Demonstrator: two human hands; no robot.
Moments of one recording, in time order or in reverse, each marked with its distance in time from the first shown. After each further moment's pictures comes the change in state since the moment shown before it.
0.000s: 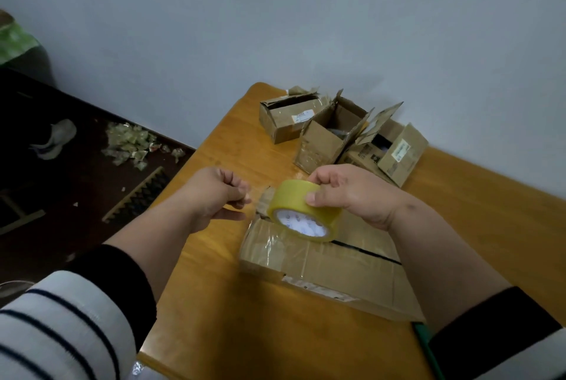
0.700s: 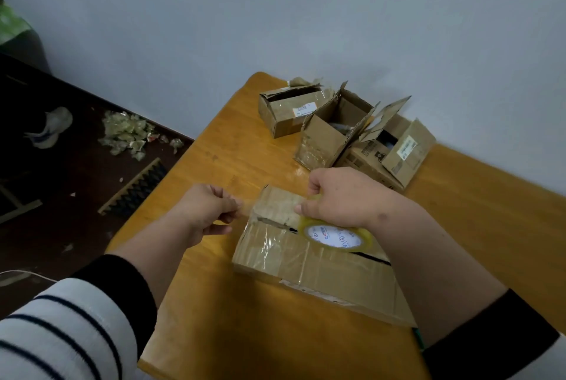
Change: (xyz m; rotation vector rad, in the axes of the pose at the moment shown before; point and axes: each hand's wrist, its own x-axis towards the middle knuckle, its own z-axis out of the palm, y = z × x) left_hand 0.020 -0.033 -0.001 -0.022 0.085 -0.162; right_hand 0.028 0.004 0.006 -0.596 0.012 0.152
